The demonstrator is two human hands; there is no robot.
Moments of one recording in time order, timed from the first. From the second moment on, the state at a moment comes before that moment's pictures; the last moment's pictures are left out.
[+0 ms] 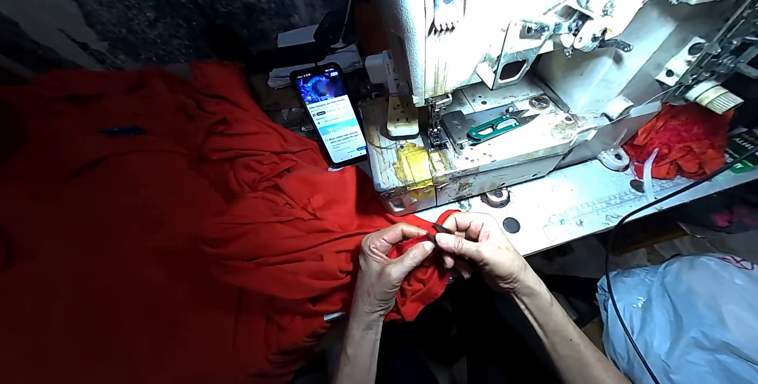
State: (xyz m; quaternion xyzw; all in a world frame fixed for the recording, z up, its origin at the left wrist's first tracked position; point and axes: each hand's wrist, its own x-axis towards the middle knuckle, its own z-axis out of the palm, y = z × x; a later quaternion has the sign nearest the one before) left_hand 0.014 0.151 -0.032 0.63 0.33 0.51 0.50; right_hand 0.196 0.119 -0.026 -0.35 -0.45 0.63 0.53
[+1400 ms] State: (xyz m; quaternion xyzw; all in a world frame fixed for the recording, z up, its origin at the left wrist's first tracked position) left_hand 0.027 0.149 -0.041 0.63 0.41 0.55 0.37; right_hand 0.199 0.103 -0.026 -0.28 -0.46 0.67 0.51
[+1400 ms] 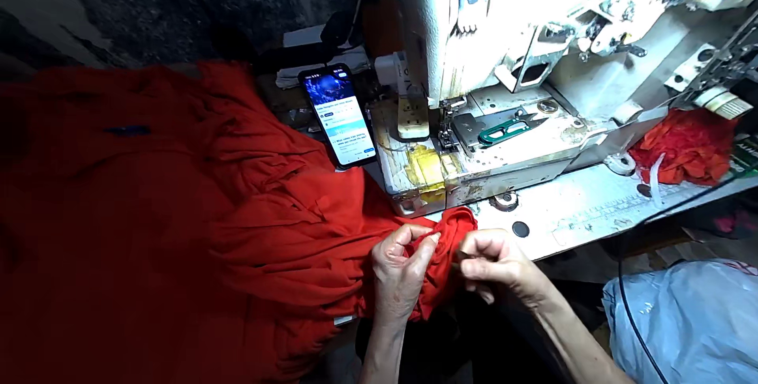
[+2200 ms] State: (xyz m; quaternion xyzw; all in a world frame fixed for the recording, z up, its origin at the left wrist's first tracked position) left_hand 0.016 0.151 -0.037 0.61 0.36 0.54 0.45; right_hand 0.194 0.118 -0.023 -0.47 -0.66 0.22 0.54
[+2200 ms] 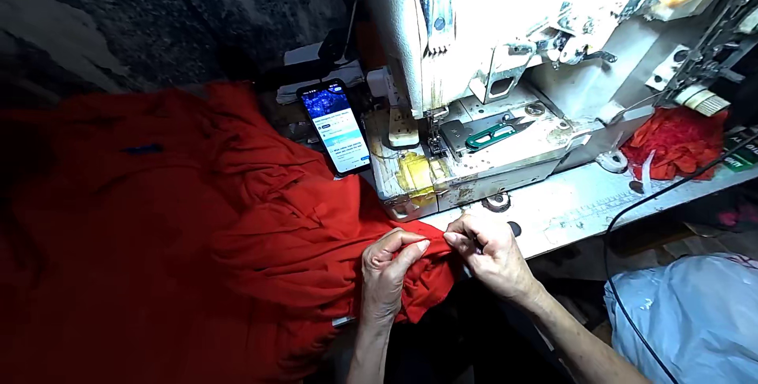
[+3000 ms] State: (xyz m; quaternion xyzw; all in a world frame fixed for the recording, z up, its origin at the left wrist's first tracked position) left_hand 0.009 0.158 -0.038 0.63 0.34 0.50 0.49; right_hand 0.166 0.118 -0.038 -0.46 -0.66 0.12 0.58
